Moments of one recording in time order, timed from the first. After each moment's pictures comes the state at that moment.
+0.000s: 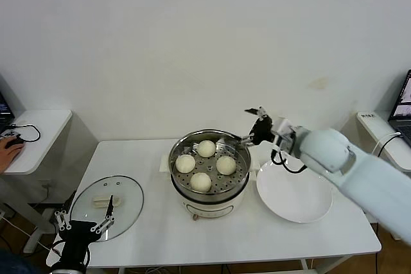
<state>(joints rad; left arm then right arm) 1.83 -1.40 -0.77 -2.28 0.10 -0.02 -0.02 -0.36 0.65 -0.26 1.88 0.47 -0.41 -0.18</state>
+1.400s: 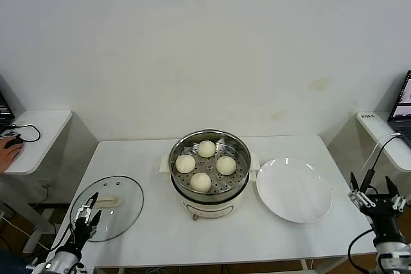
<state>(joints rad) 1.60 -1.07 -0.72 -1.77 1.22 -0.09 -0.09 -1.62 1.38 1.04 2.09 0.40 0.02 -0.12</state>
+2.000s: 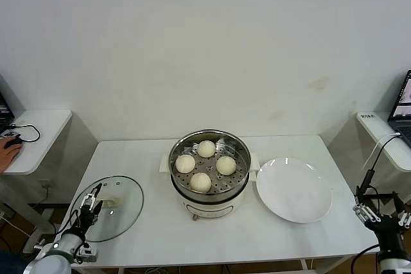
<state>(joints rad) 1.40 -1.03 -0.63 -1.58 1.24 -0.10 -0.08 -1.69 1.46 1.07 2.12 0.38 0.03 -0.13</state>
